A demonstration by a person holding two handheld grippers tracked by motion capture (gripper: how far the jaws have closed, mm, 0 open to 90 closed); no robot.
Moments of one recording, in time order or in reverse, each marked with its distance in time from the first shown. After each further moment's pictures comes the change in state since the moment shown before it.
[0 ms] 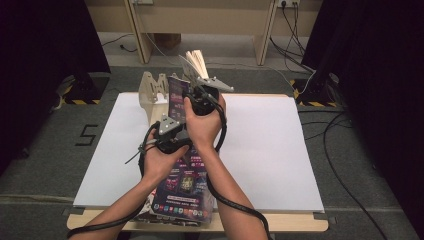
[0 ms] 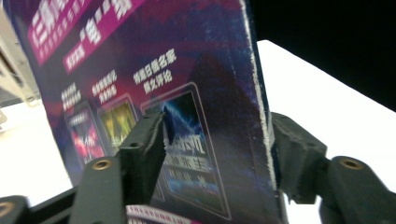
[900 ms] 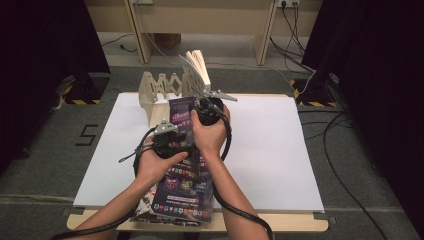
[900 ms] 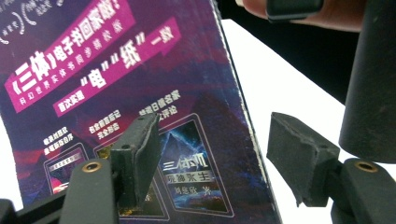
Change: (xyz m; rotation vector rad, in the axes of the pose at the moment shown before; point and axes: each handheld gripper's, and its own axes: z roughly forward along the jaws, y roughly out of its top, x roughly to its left) left arm -0.004 -0.004 -0.007 0.095 -0.177 -0.108; right arm -0.026 -0.032 0.006 0.122 -0.021 0.040
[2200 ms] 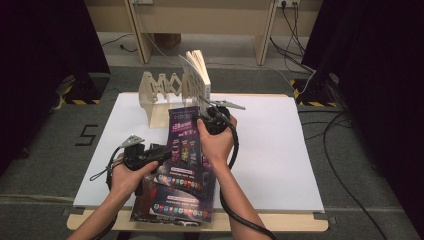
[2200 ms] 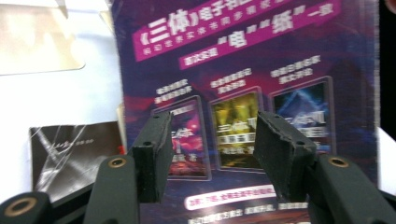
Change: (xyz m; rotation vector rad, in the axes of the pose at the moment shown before) left arm 0.061 -0.057 -0.039 -0.032 0.027 -0.187; right arm -0.017 -0.020 -0.012 0.053 0.081 0.044
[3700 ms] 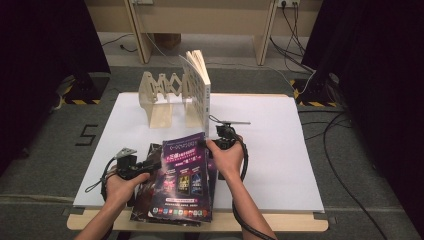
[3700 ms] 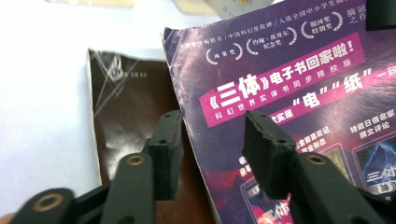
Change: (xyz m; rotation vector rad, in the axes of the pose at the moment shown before) left arm 0.035 -0.039 -0.005 0.055 0.099 -0.069; right arm -0.048 -0.050 0.007 0.299 0.108 0.182
